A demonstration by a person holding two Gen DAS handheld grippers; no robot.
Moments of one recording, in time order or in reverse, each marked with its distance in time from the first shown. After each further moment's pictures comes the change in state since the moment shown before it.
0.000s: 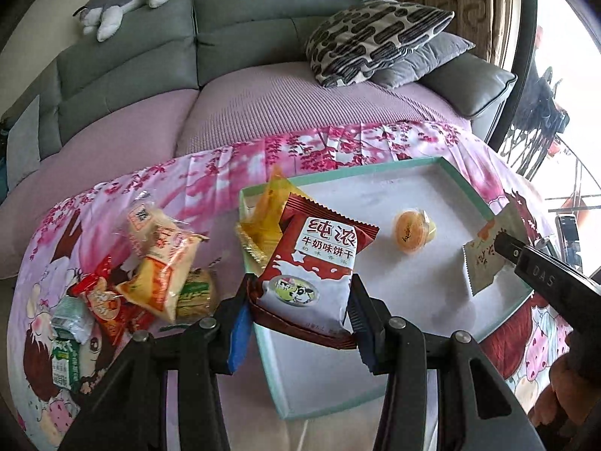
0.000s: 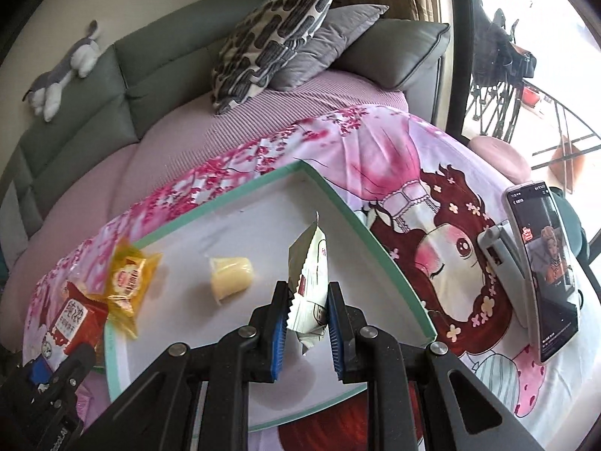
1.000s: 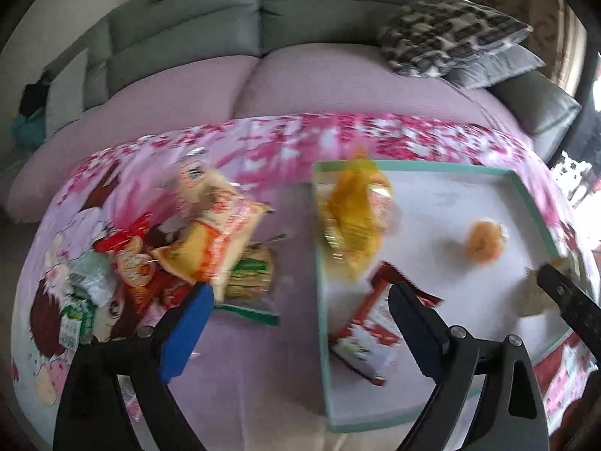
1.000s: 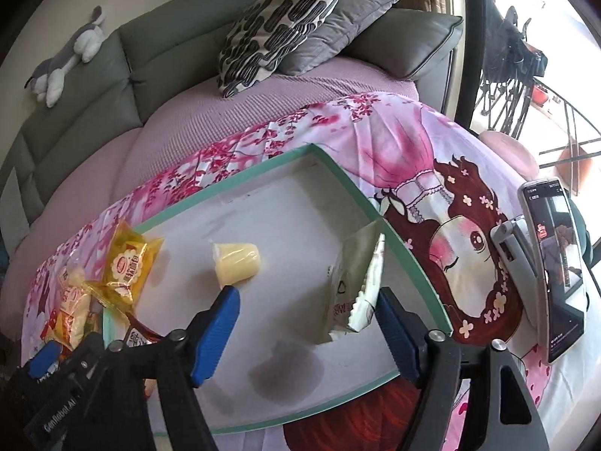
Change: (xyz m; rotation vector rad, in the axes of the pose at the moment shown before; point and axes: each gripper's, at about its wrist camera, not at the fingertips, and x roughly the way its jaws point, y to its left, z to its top) left arm 0.020 0.045 -0.006 -0.191 0.068 0.177; right arm 0.011 0.010 -0.003 -0.032 0.054 0.015
